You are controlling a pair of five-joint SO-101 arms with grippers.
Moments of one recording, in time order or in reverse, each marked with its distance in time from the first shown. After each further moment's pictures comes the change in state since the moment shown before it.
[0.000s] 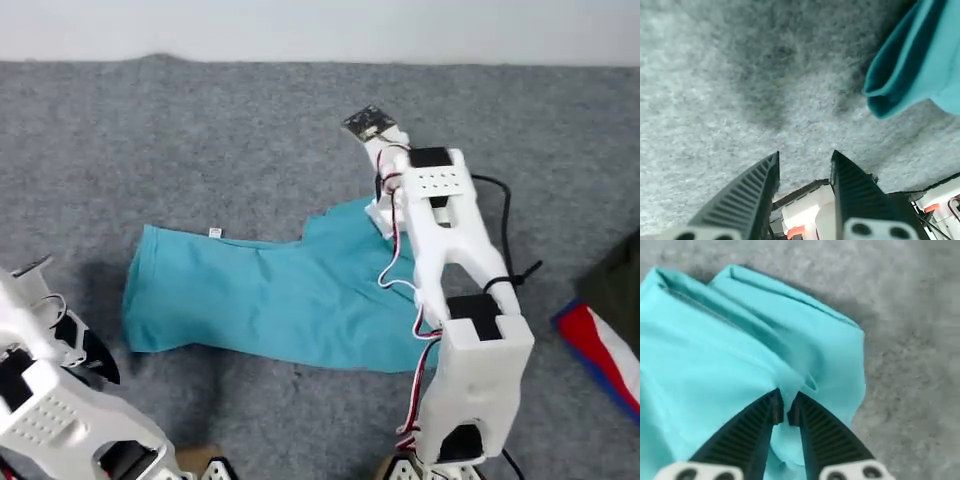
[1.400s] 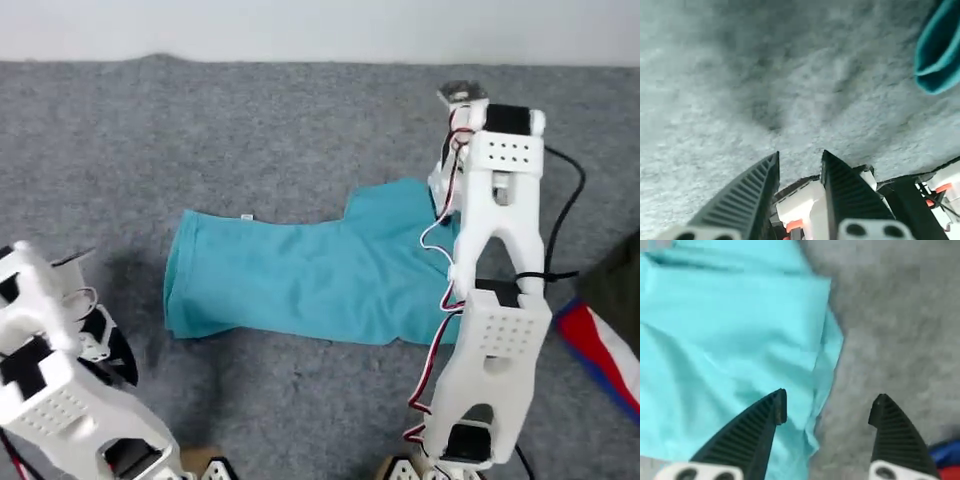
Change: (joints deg) left arm 7.9 0.0 3.3 0.0 0.0; right arm 11.6 12.3 -31.9 32.4 -10.5
